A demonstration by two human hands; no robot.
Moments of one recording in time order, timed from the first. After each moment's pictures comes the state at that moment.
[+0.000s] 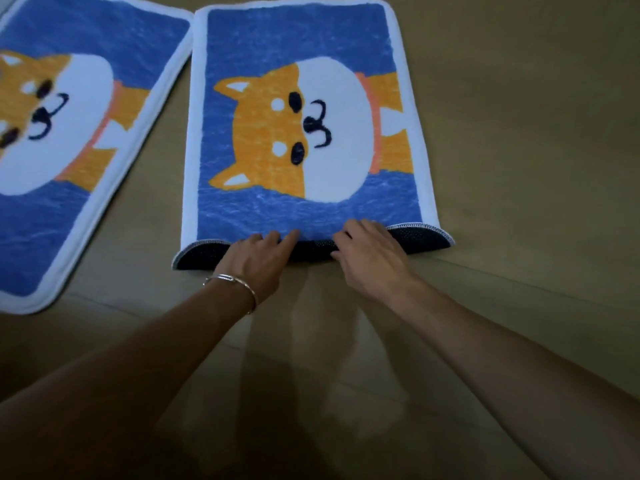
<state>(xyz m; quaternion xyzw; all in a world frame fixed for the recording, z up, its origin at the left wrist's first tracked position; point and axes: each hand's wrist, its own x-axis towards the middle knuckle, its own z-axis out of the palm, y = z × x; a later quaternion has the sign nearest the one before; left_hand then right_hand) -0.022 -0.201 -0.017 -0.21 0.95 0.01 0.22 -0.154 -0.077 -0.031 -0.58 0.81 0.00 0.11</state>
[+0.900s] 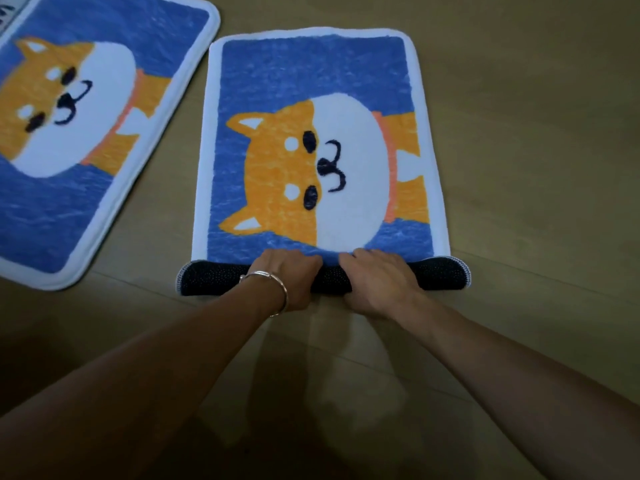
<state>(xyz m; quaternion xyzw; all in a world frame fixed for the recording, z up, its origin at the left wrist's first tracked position) -0.012 -0.177 -0.021 -0.15 0.94 0.05 0.29 -0.118 -0.061 -0.016 -0.55 0.79 0.08 0.28</state>
